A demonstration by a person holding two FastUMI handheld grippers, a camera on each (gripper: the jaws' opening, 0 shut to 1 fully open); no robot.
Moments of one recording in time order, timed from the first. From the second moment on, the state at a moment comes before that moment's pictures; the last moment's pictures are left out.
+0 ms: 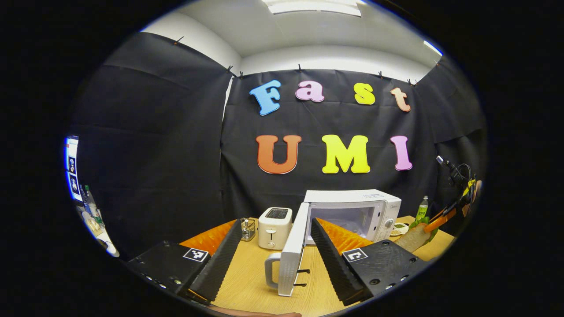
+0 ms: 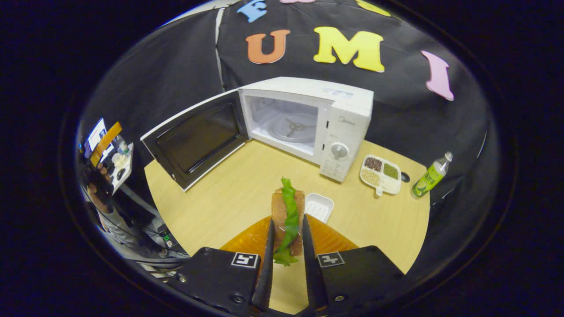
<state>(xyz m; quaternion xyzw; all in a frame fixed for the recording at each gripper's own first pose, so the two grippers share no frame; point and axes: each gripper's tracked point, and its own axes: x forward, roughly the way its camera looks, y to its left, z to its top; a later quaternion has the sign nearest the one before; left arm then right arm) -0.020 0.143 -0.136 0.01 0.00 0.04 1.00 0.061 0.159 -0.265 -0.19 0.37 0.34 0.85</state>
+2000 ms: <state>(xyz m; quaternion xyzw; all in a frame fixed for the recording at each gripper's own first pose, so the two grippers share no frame) 0.015 0.180 -0.186 0.01 0.00 0.03 1.00 0.339 0.411 -0.321 0.28 0.11 0.15 0.94</state>
